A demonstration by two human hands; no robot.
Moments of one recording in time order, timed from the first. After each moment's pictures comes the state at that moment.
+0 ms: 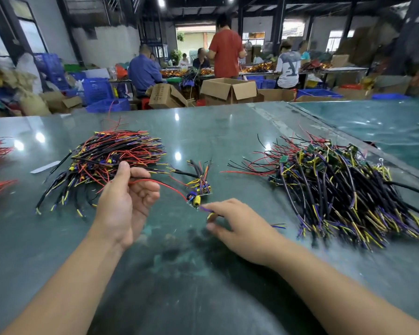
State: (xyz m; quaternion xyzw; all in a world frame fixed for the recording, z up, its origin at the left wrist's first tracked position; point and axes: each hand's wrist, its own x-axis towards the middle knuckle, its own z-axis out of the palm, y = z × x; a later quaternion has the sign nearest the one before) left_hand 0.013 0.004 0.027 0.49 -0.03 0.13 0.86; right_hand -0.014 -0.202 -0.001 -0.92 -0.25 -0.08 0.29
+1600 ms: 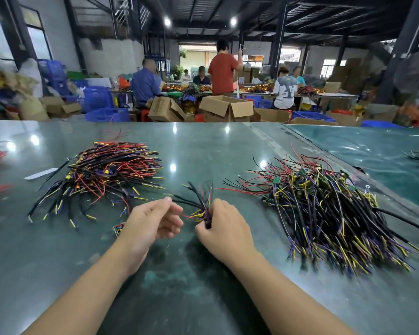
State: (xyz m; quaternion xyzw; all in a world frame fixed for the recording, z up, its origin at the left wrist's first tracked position) left_hand 0.011 -0.017 0.004 0.66 -0.05 0.04 0.75; right_hand 0.020 -0.177 -0.015 -0.94 -0.07 -0.22 0.24
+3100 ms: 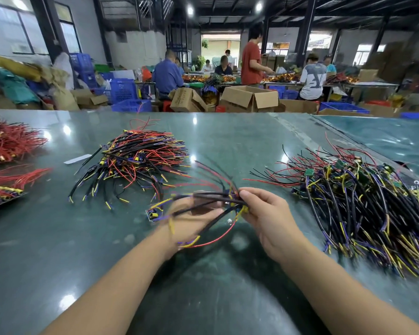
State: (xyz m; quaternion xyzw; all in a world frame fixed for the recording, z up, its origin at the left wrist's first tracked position) left_hand 0.016 -0.019 -0.009 0.76 -0.11 0.02 0.64; right_hand 0.012 -0.185 0.003 -0.60 0.00 -0.05 0.80
